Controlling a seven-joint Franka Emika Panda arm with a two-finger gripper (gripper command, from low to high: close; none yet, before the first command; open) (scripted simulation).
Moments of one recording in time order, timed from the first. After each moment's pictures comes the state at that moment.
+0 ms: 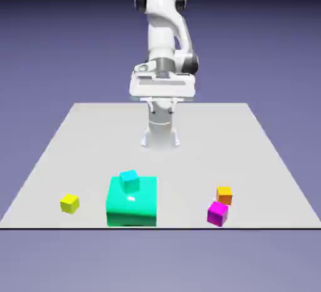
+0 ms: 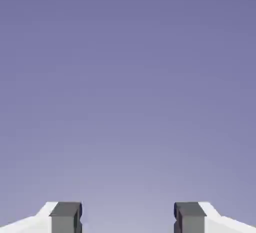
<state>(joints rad) 0.01 -0.53 0.01 -2.79 -0.02 3.02 0.79</state>
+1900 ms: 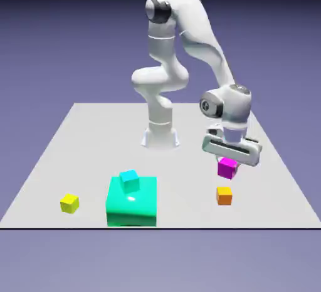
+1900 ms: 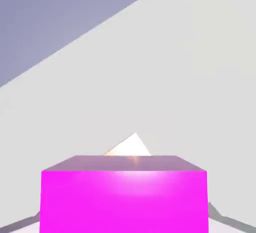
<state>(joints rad) 0.32 0.20 0.19 -2.50 -0.33 2.73 2.18</state>
